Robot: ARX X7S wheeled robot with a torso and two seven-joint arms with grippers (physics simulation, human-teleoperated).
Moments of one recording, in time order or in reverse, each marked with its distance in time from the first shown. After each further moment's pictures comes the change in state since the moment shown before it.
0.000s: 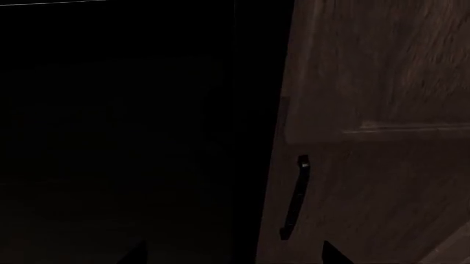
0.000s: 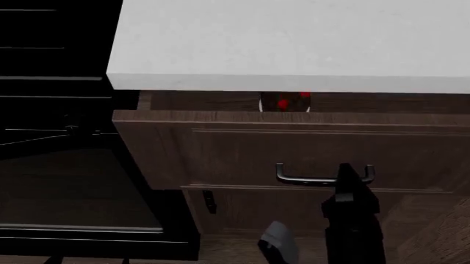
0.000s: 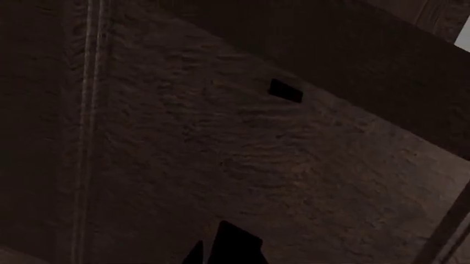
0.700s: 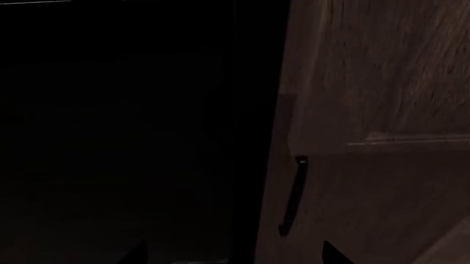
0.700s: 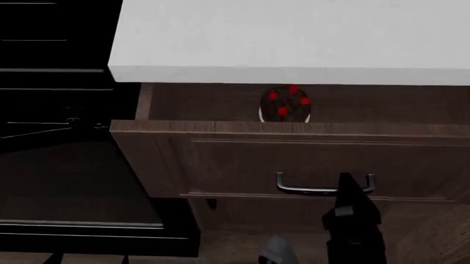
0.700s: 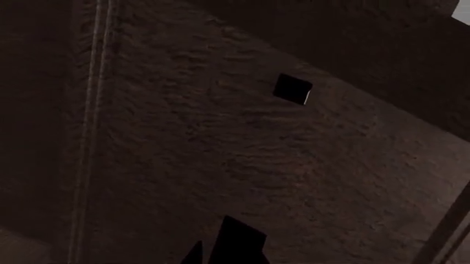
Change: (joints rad) left arm 0.000 -0.007 0.007 0.004 -0.005 0.005 -0.007; right arm -0.038 0.029 -0.018 -0.042 -0.041 0.024 0.005
